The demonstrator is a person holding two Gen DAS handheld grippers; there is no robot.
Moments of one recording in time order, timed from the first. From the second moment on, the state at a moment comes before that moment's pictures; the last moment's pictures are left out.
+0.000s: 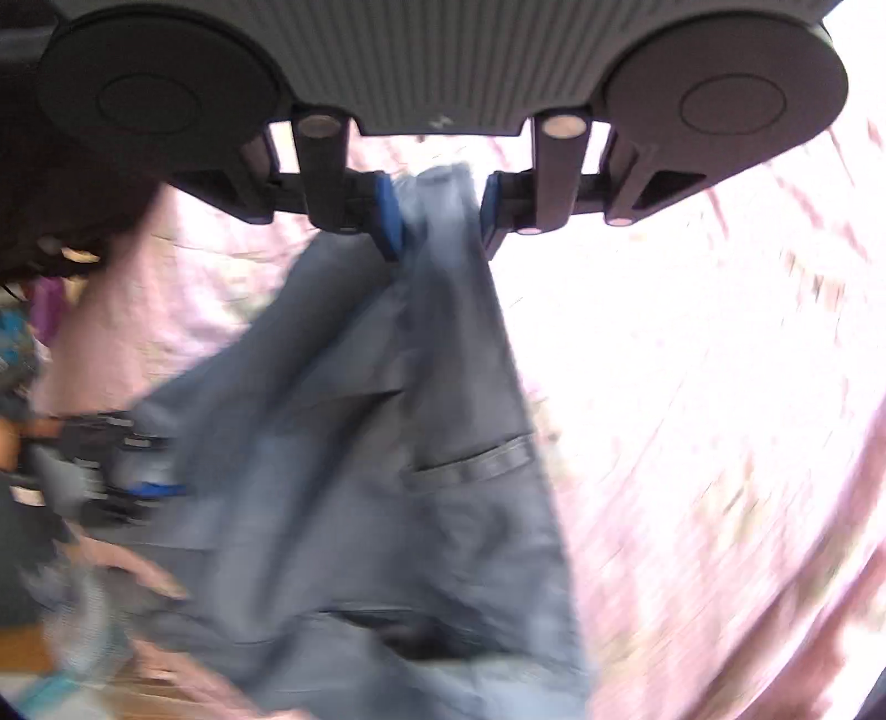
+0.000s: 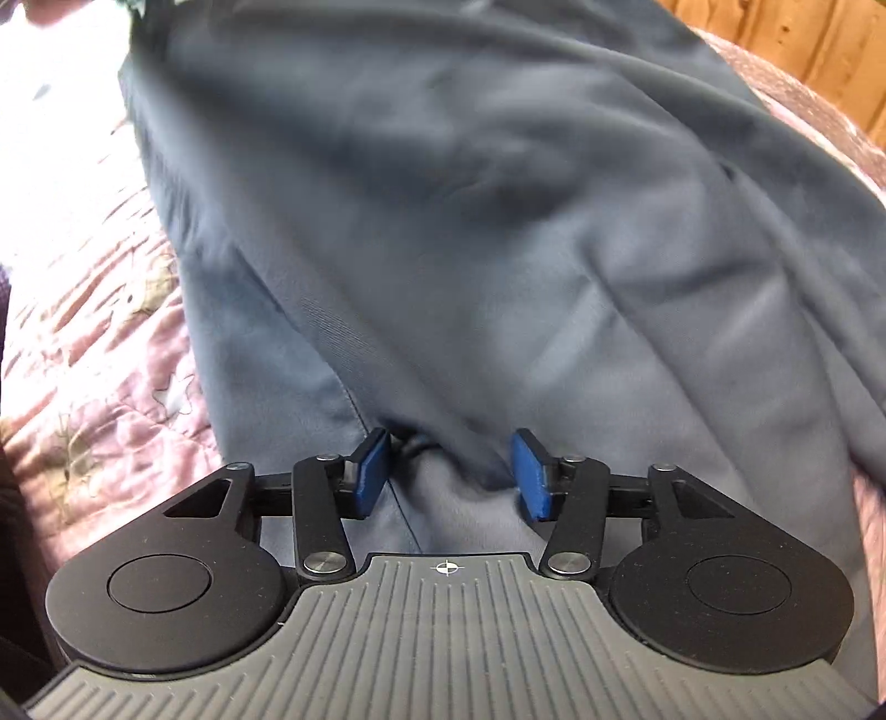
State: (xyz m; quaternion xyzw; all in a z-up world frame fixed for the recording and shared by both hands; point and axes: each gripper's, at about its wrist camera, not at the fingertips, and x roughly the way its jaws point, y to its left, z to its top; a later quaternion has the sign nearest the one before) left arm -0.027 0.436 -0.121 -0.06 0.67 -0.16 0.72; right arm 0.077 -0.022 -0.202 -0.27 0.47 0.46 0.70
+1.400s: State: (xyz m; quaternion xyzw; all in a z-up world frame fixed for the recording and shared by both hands) left arm 0.030 0.325 -0.140 -0.44 0.52 0.10 0.72; right arm 0.037 -0.461 0.008 -0.27 0.32 0.14 0.90
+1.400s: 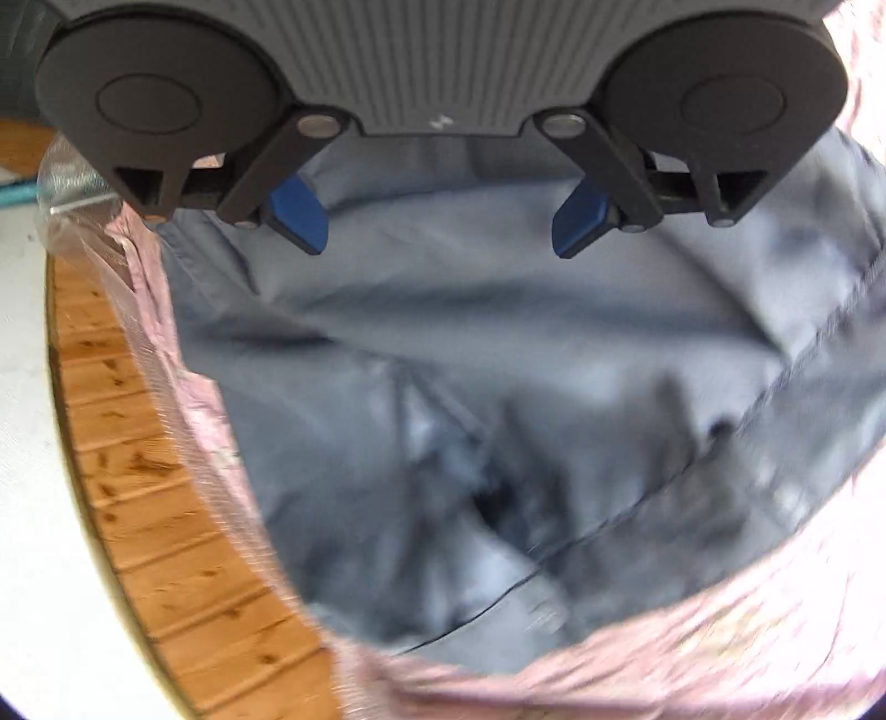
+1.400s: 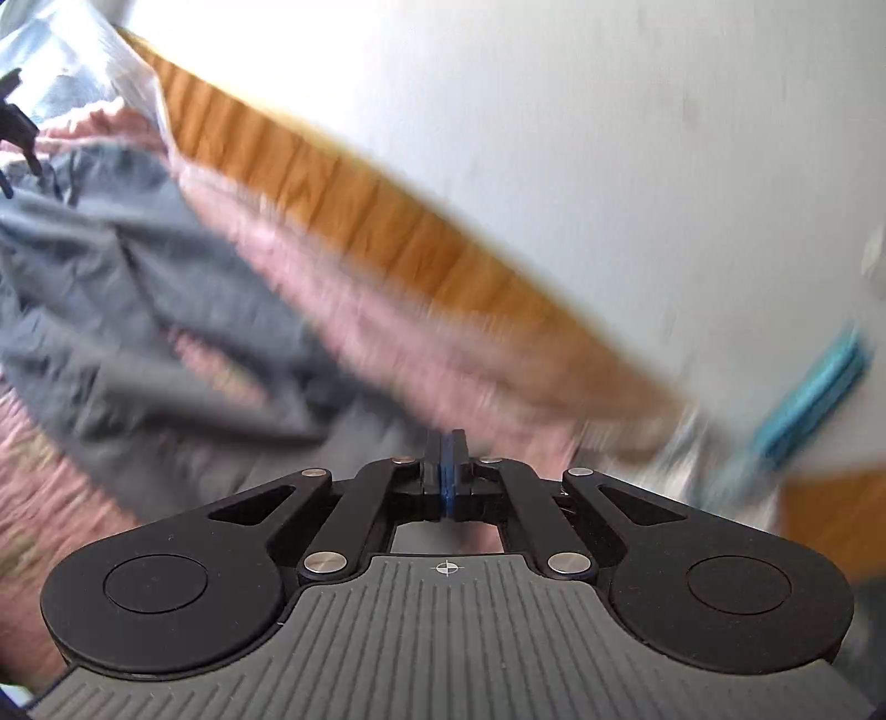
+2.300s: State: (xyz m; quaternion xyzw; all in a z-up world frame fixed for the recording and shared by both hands) left arm 0.067 0.416 -0.140 -0.26 0.59 0.05 0.76; right arm 0.155 -0.251 -0.147 -0.46 0.39 0.41 0.69
